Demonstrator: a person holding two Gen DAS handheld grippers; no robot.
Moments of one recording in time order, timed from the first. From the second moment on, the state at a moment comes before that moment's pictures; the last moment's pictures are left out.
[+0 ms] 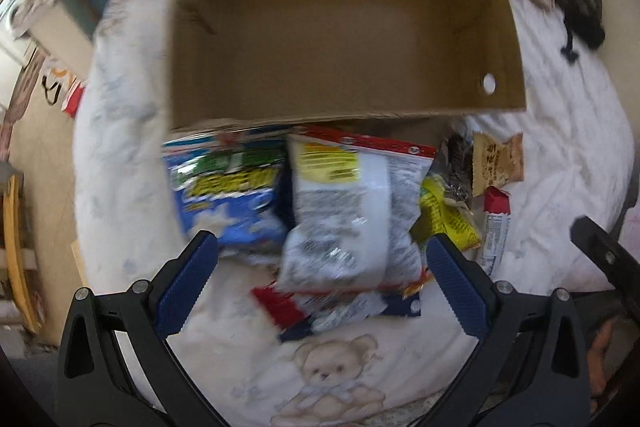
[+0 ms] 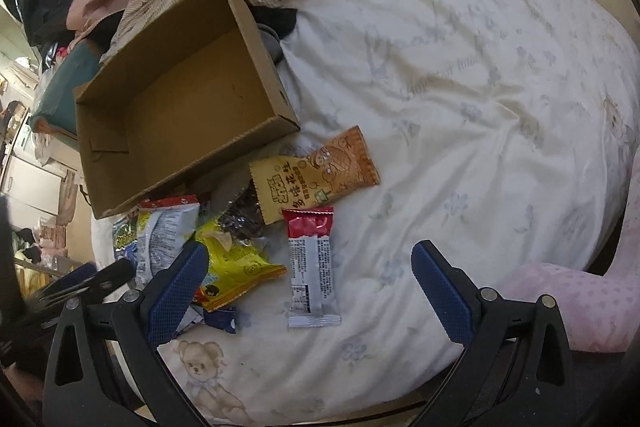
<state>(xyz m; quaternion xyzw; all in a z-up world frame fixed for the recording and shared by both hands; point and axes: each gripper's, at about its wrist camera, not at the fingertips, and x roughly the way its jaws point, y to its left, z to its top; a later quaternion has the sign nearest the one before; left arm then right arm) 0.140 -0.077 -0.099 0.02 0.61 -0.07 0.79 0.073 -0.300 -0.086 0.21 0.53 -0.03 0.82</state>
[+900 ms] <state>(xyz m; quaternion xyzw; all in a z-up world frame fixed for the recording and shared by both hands) 0.124 -0.041 -0.067 -0.03 0.62 -0.10 0.78 0.084 -0.313 -0.129 0.28 0.59 -0.04 0.75</state>
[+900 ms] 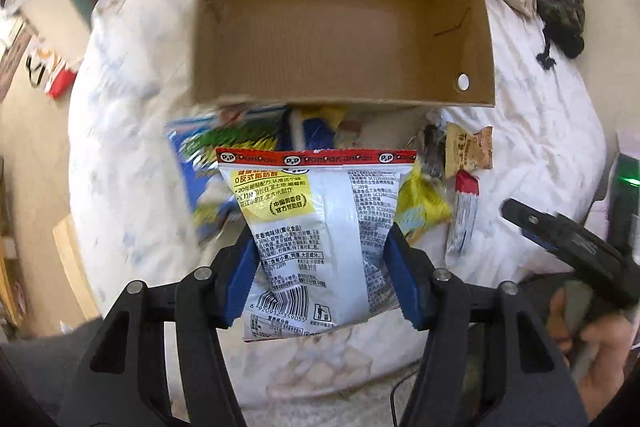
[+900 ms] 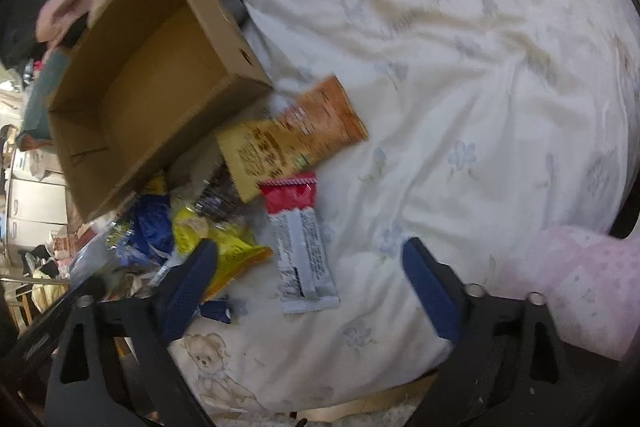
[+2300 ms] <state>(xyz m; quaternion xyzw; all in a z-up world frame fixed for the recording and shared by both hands) 0.110 0.021 -0.030 -0.02 0.50 -0.03 0.87 0.081 -0.252 -0.046 0.20 0.43 0.06 0.88</state>
